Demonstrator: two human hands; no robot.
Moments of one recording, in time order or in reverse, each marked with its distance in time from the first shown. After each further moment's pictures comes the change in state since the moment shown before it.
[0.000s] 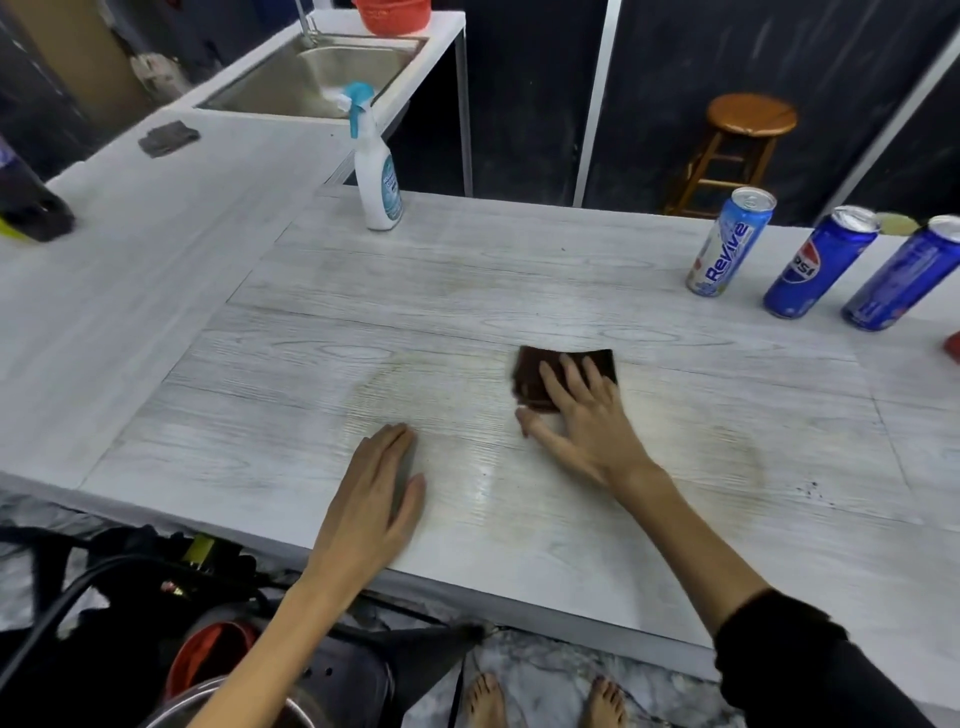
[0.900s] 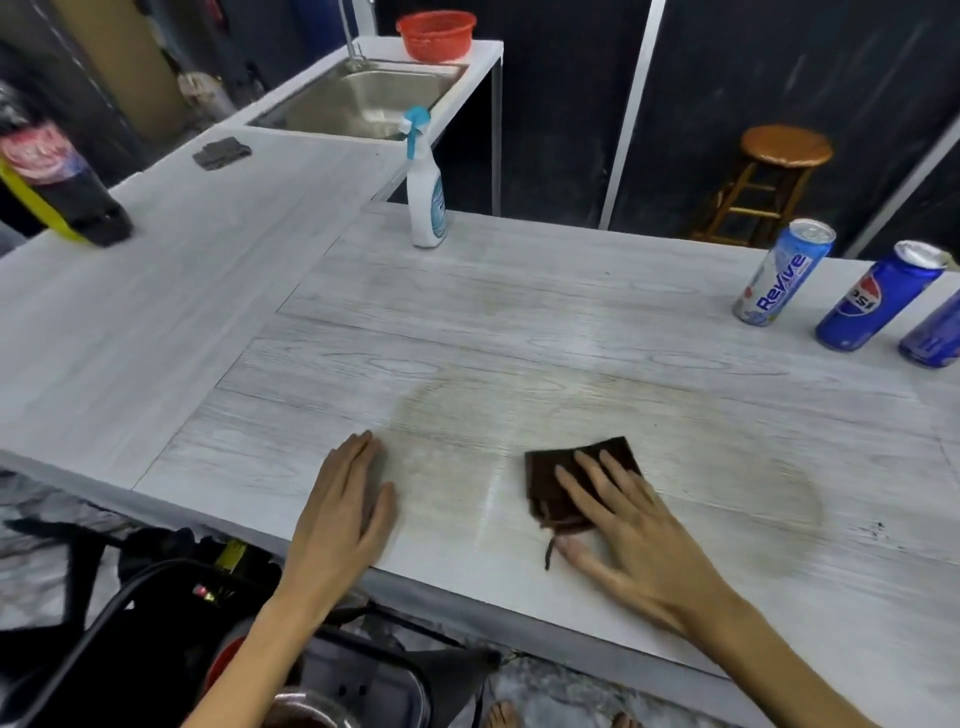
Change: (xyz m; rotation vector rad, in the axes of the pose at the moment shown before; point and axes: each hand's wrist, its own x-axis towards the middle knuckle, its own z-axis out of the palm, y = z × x) left_hand -0.014 -0.067 -0.037 0.099 0.074 -0.097; right_hand -0.084 -0.014 0.018 -0.075 -0.097 -0.246
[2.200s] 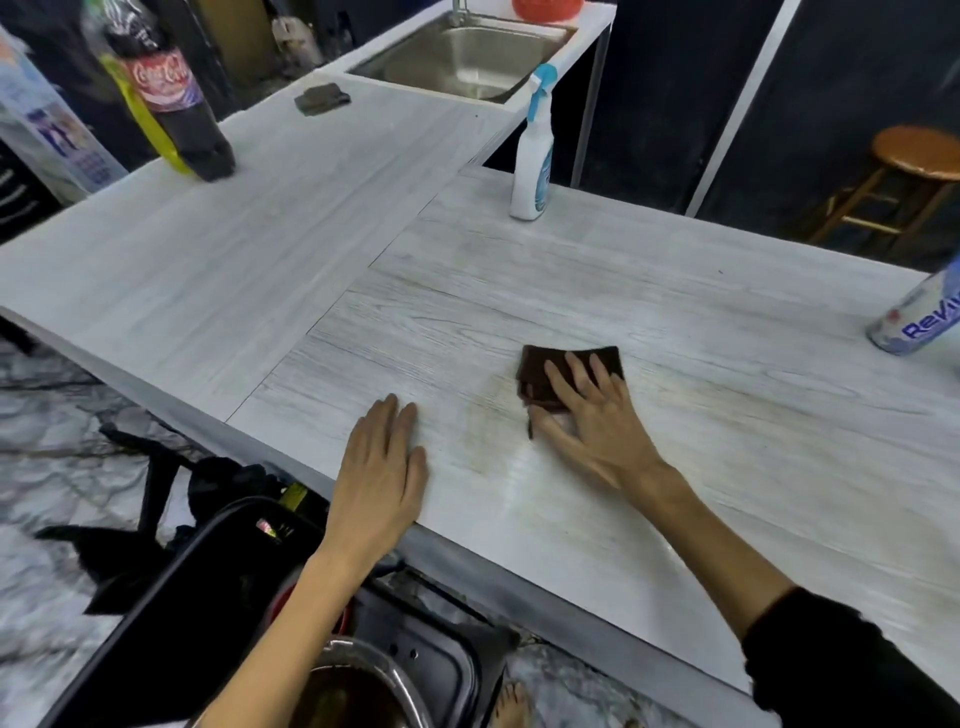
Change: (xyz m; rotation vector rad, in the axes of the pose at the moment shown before) left_hand -0.007 -0.042 -0.010 0.105 0.035 -0.157; right_hand 0.164 -0.081 -0.003 0.075 0.005 0.013
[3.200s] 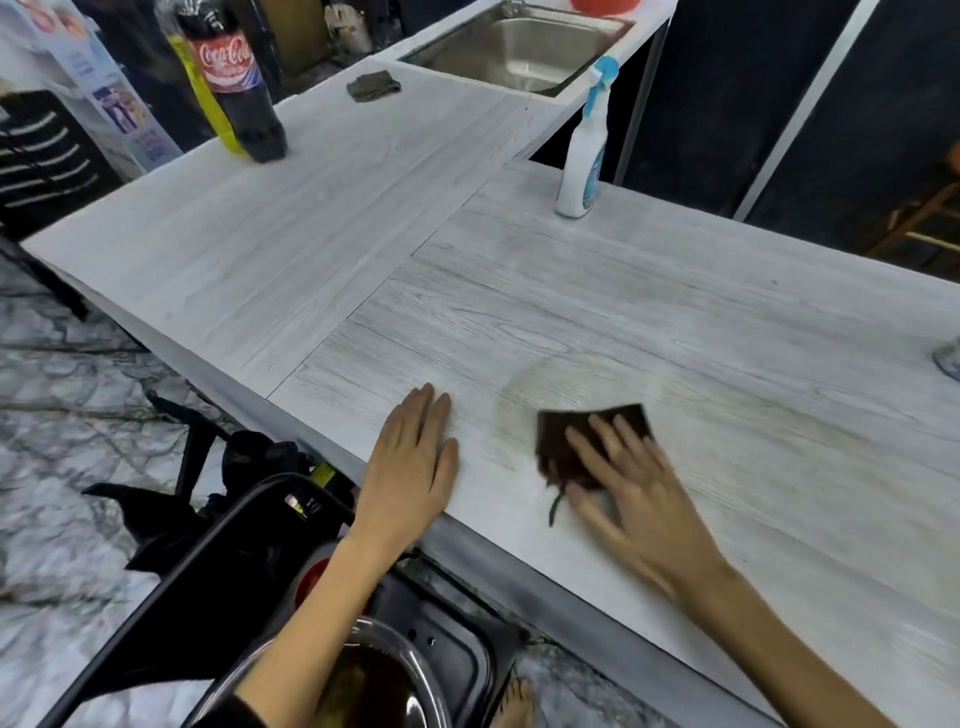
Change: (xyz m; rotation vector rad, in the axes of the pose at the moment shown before) left_hand 0.001 -0.007 0.006 -0.012 0.018 -0.018; right_hand -0.071 0.002 0.023 -0.036 0.015 -0.172
